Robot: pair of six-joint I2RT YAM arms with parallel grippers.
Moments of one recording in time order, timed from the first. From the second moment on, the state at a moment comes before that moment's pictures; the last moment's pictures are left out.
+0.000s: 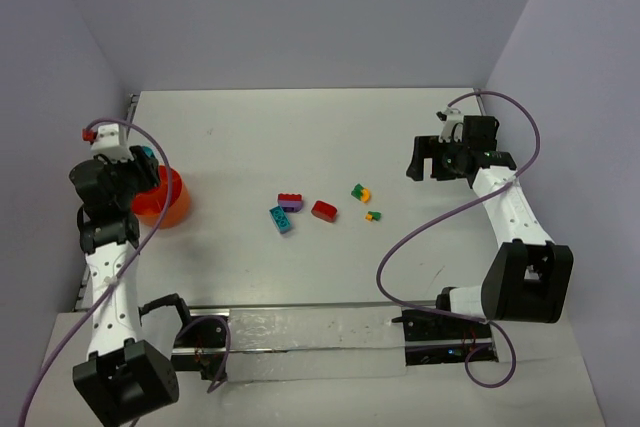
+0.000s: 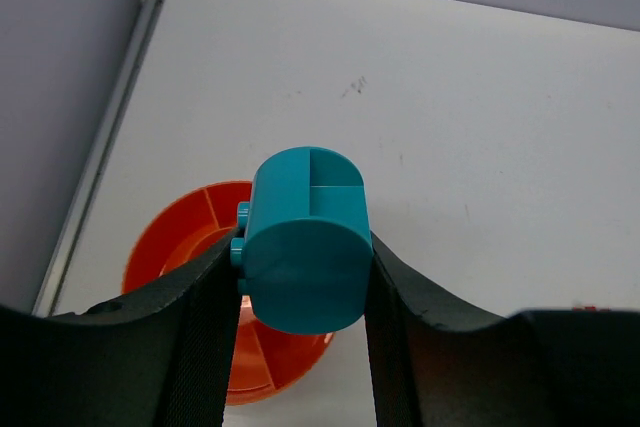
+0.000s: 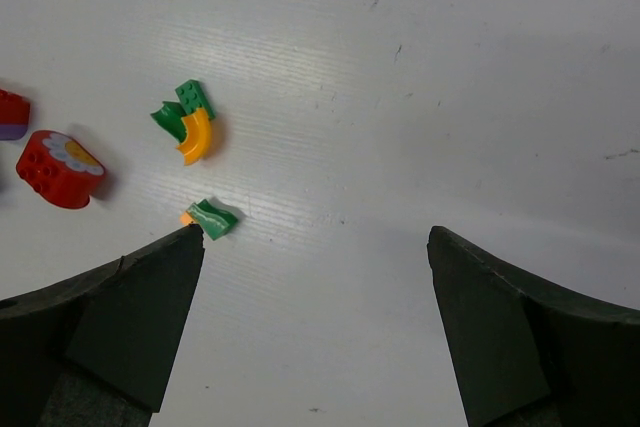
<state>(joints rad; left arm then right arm) 0.33 0.86 0.71 -0.10 0.28 -0.04 -0.10 1.33 1.03 -0.56 -0.36 -0.07</state>
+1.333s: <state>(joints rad) 0.42 1.02 0.48 0.25 0.27 0.01 -0.10 1.38 1.01 -0.48 -0.38 -0.06</state>
